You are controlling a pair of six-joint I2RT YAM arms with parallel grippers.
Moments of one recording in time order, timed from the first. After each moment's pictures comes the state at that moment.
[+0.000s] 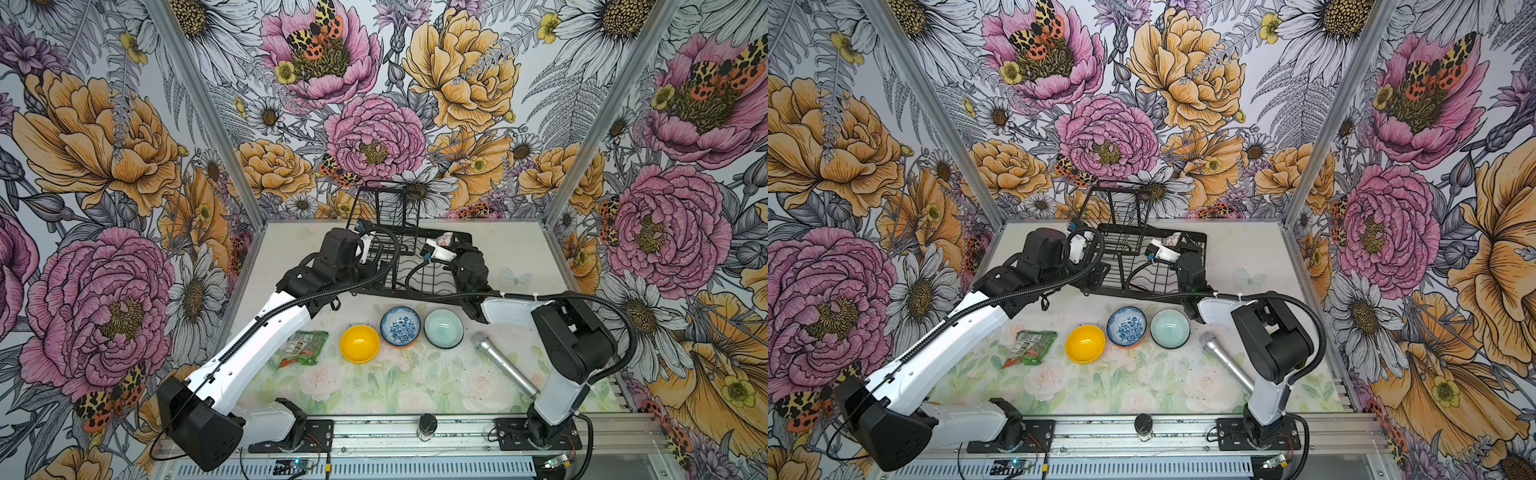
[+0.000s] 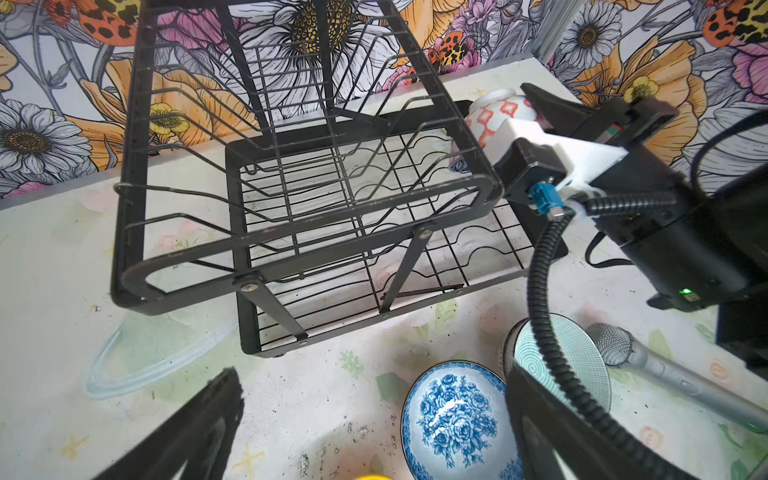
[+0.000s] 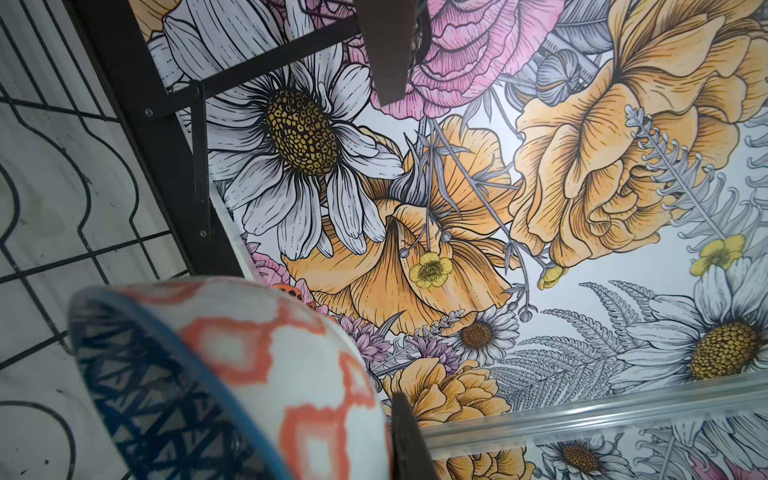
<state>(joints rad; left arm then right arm) -0.56 1.27 1.29 -0.63 -0.05 -0.13 0.49 1.81 0.90 0.90 0.45 -1.30</state>
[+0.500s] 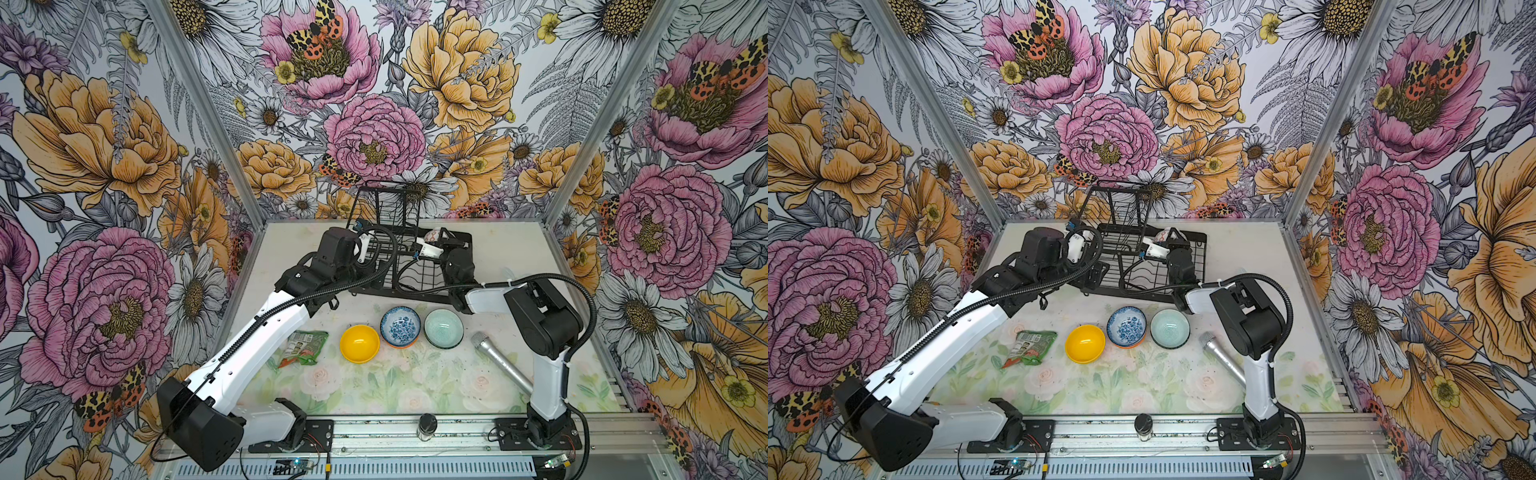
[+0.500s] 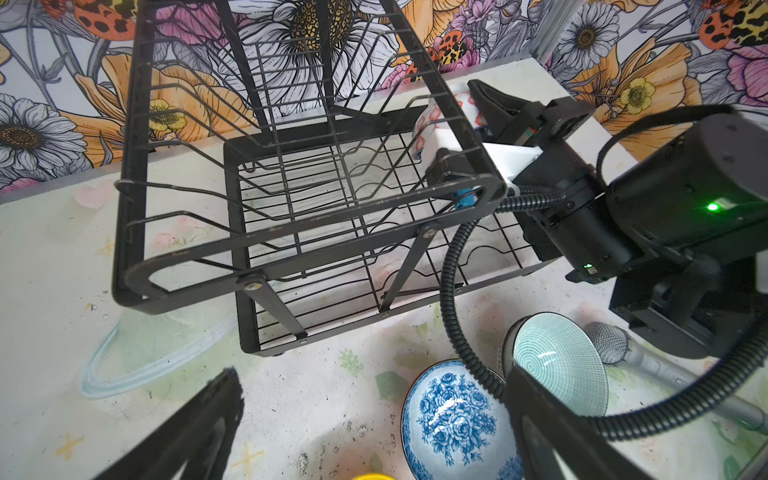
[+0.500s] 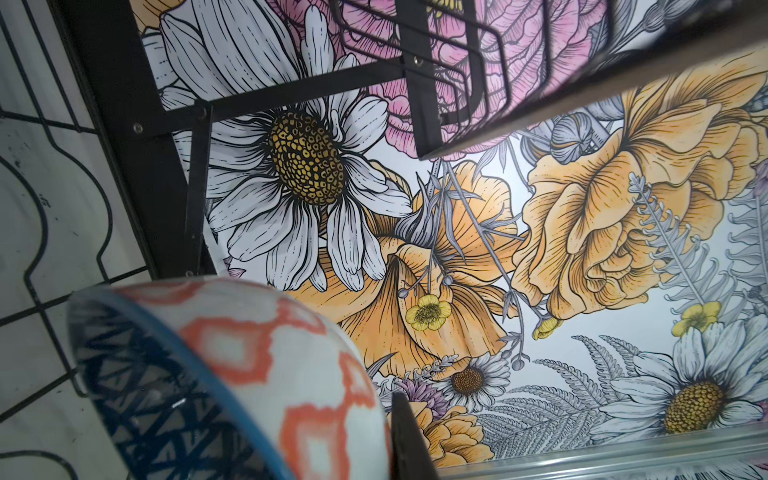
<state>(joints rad) -0.54 1.27 1.29 -0.63 -0.03 -0.13 0.49 2.01 1.06 0.99 0.41 -1.40</state>
